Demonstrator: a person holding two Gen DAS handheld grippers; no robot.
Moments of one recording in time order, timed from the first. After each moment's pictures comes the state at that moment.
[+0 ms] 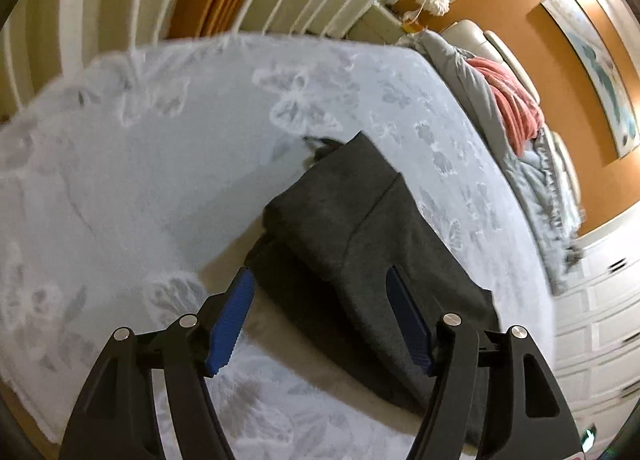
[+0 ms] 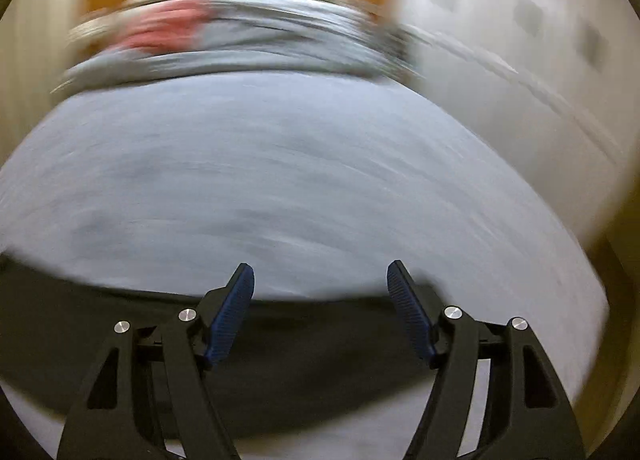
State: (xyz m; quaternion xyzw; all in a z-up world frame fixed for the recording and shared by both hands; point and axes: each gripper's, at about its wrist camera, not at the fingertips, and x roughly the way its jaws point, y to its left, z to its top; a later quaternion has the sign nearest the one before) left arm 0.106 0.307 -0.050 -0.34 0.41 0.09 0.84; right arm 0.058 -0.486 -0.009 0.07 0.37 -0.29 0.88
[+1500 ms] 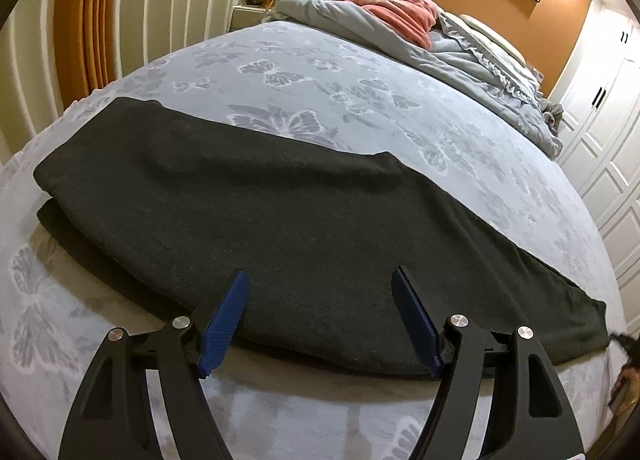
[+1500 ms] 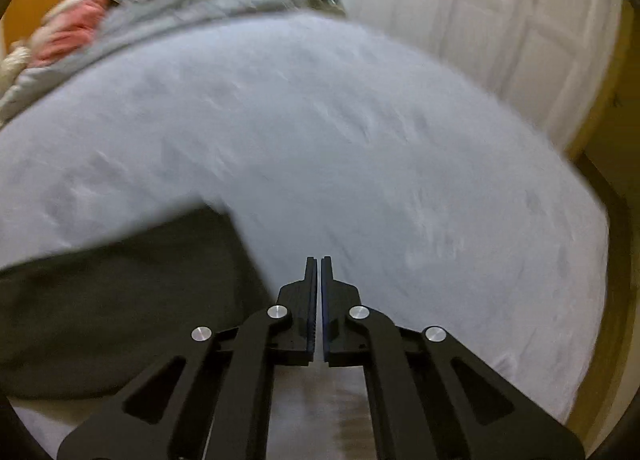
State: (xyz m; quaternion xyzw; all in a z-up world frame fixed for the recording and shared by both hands) left arm 0.098 0.088 -0.055 -0.13 0.41 -0.03 0.90; right arm 0.020 -0.627 -0.107 0.14 0.45 -0.31 0.83
